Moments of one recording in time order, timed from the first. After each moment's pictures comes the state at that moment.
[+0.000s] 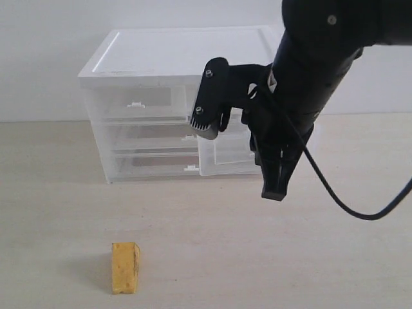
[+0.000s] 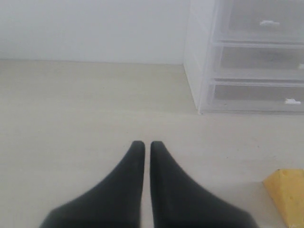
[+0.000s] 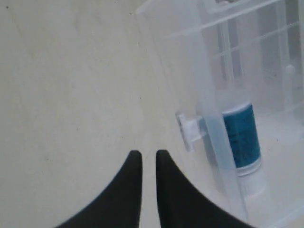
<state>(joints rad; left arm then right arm) -0.01 0.00 0.00 0.02 0.31 -0.04 0.72 1.61 -1.33 -0.25 0.96 -0.61</state>
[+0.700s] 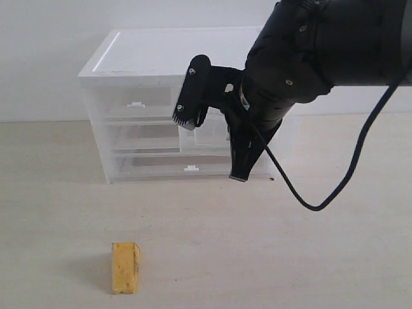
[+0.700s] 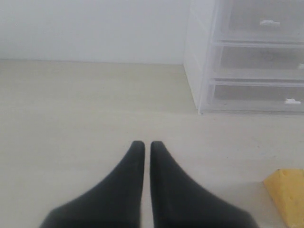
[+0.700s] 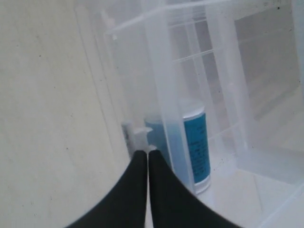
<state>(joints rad) -0.01 0.00 0.00 0.02 0.31 -0.04 0.74 1.71 -1.33 -0.61 0.71 -0.23</state>
